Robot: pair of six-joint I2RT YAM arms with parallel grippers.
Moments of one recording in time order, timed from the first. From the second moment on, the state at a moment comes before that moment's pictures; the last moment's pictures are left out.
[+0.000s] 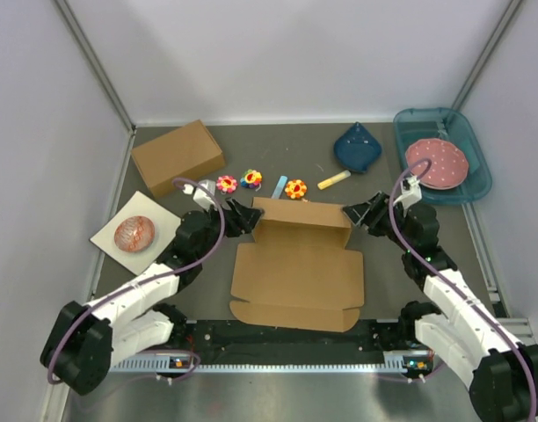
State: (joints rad) left arm -0.53 1.04 0.39 0.51 0.06 -0.74; right arm 0.22 0.82 0.39 0.20 -0.30 0.77
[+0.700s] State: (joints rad) left arm -0.53 0.59 0.52 0.01 -0.21 -0.66; right arm 1.11 1.02 1.08 -0.41 0.51 0.08
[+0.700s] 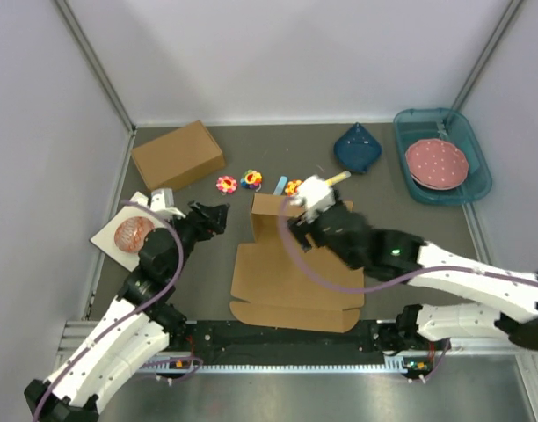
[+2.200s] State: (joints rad) left arm -0.53 0.34 0.42 -0.26 -0.42 -0.70; right arm 1.28 1.55 1.02 -0.20 1.16 -0.69
